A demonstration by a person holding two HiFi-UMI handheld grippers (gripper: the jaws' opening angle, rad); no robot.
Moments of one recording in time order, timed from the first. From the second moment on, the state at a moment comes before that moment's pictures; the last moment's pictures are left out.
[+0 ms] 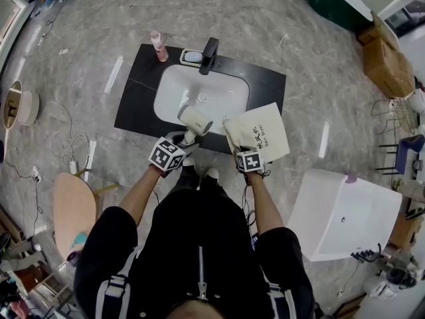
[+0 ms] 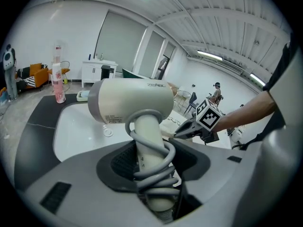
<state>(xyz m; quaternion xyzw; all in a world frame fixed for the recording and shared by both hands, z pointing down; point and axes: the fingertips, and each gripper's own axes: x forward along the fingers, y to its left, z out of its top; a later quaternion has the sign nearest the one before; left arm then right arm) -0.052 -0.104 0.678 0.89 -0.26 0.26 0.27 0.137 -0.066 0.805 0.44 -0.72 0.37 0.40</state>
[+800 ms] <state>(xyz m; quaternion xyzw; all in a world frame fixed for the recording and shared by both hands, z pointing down) -0.088 -0.170 0.609 0.90 -0.33 0.19 0.22 0.119 -0.124 0.729 0.48 -0.77 0.31 0.28</state>
